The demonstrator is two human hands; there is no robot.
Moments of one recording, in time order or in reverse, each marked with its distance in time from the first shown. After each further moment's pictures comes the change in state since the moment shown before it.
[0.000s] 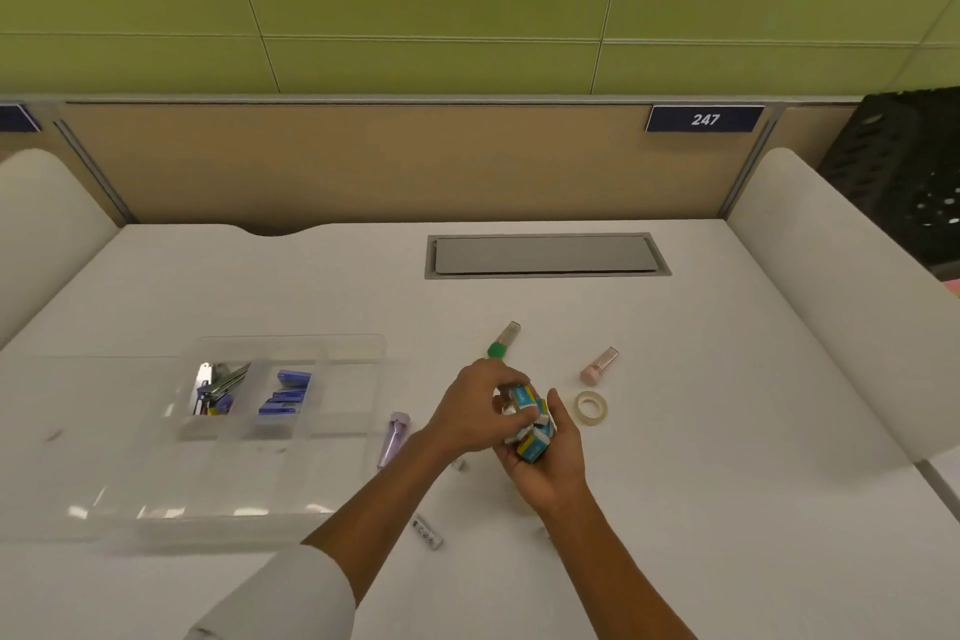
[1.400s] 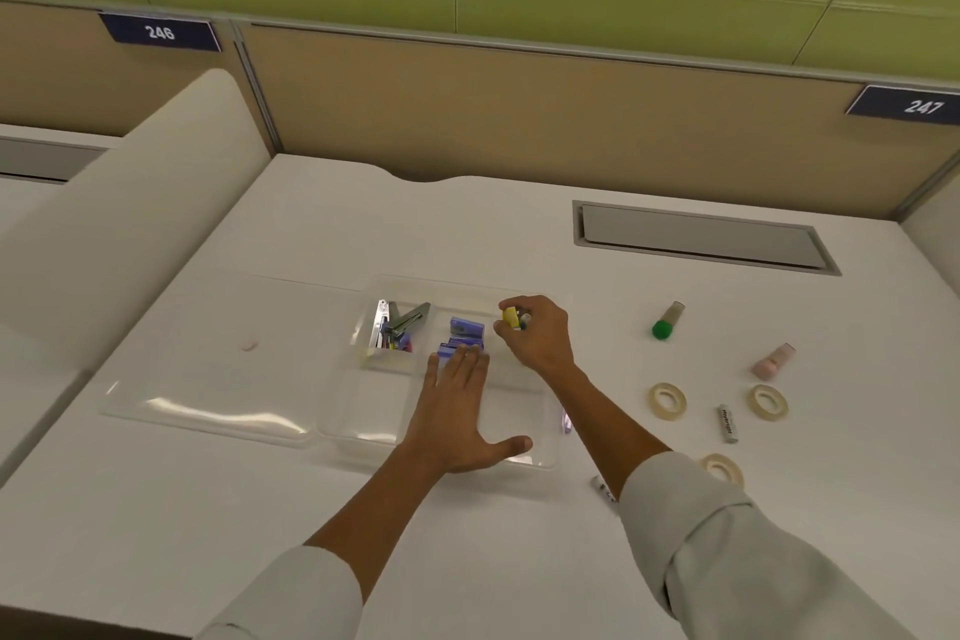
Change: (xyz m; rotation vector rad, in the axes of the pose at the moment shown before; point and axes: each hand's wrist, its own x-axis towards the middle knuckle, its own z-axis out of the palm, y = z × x) left_hand -0.152 -0.156 -0.143 0.636 -0.097 -0.279; right_hand 0.134 0.180 0.115 -1.830 -0.053 -0.786
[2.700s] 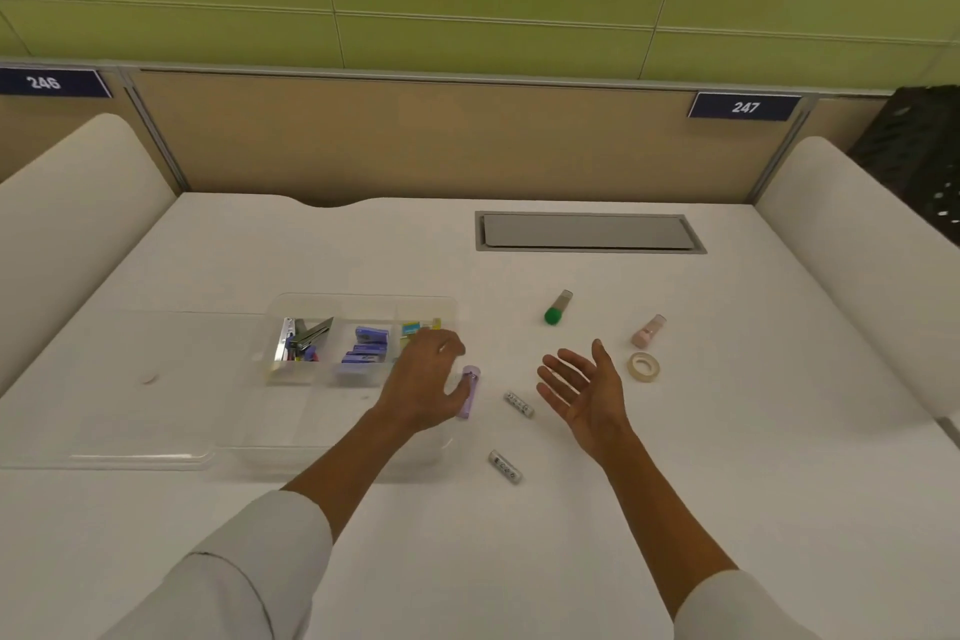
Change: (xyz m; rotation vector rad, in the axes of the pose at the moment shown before) left_hand 0.038 0.083 -0.012 -0.142 0.369 0.330; right_hand -0.117 0.081 -0.168 1.198 0.170 0.704
